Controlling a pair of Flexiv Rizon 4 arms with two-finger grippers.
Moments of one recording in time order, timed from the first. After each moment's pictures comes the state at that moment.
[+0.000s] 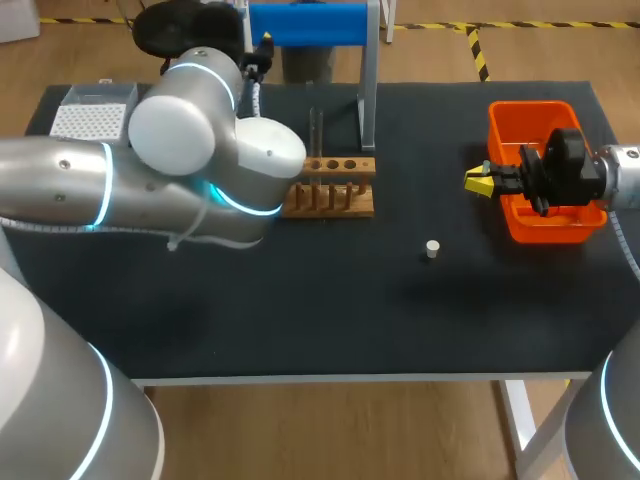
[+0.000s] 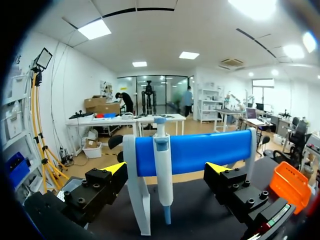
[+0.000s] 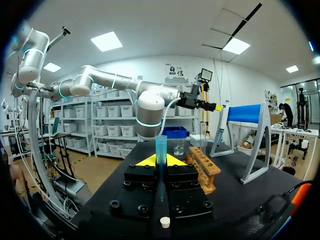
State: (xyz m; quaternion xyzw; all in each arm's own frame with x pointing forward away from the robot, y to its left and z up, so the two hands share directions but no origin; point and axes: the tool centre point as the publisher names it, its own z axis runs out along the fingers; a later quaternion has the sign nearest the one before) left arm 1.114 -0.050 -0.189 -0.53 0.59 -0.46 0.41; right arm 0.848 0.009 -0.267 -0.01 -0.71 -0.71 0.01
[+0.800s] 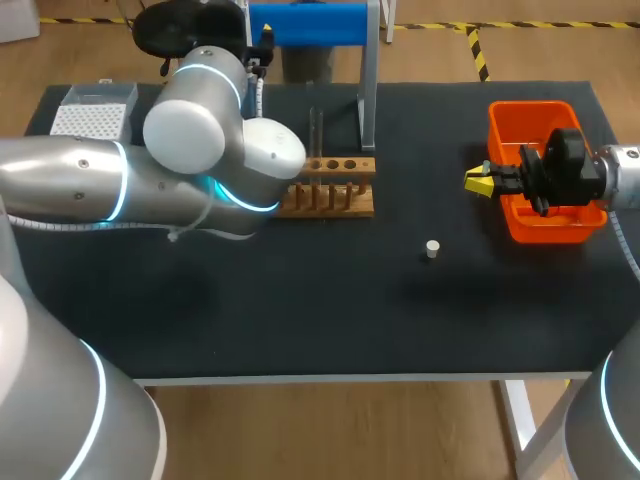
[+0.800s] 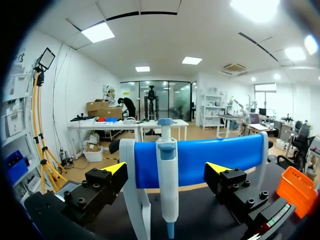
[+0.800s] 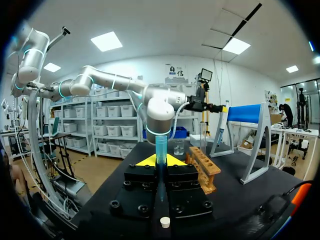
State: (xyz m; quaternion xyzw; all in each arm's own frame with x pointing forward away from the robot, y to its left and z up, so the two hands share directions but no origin) left arm 1.146 -0.047 -0.196 -0.52 0.57 -0.47 0.42; right arm 0.848 0.009 -0.267 -0.01 -0.71 -0.71 0.01
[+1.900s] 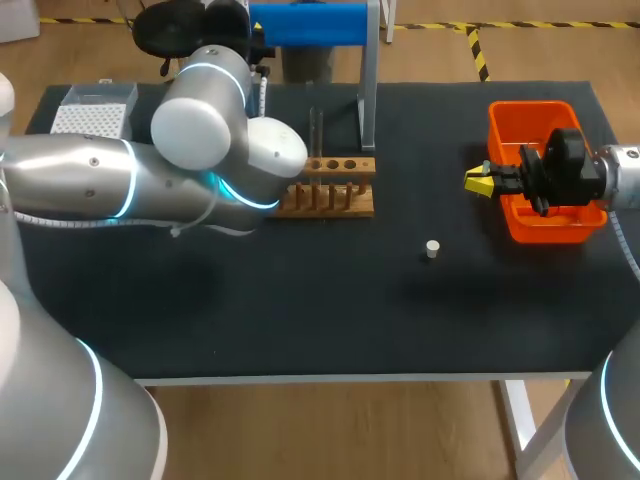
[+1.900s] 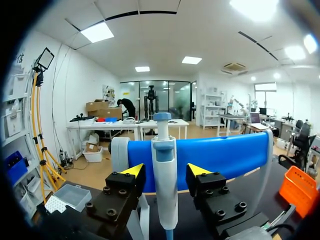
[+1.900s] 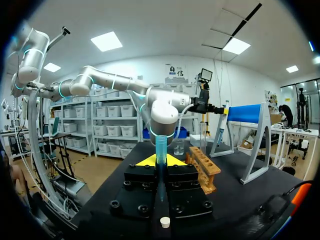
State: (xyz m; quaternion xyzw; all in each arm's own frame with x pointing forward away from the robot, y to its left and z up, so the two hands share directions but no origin) left arm 1.161 -0.052 -0.203 -0.52 0.57 -0.47 0.43; right arm 0.848 0.009 -0.267 -0.01 -0.71 -0.71 0.01
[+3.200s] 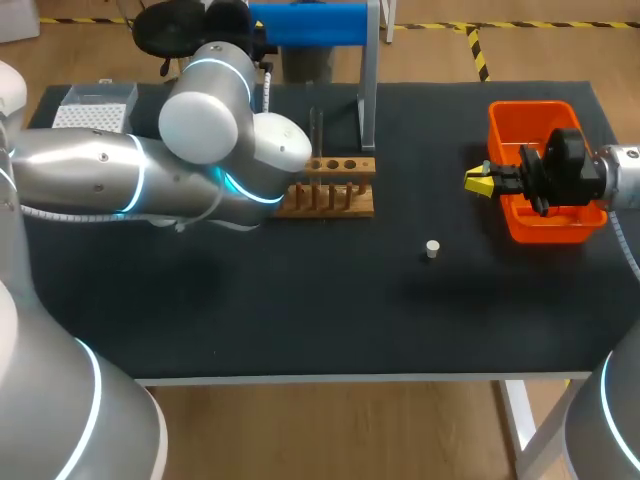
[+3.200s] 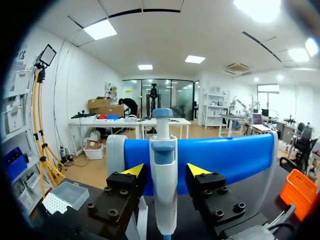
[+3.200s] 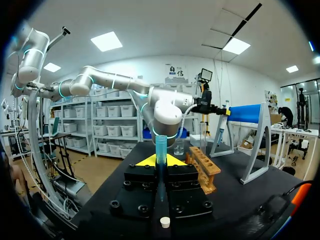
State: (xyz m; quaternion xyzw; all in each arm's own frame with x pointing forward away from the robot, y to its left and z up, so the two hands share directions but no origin) left arm 1.172 -0.054 -0.208 -0.53 0.57 -0.47 0.42; right arm 0.848 0.009 -0.267 -0.01 -0.71 -0.71 0.01
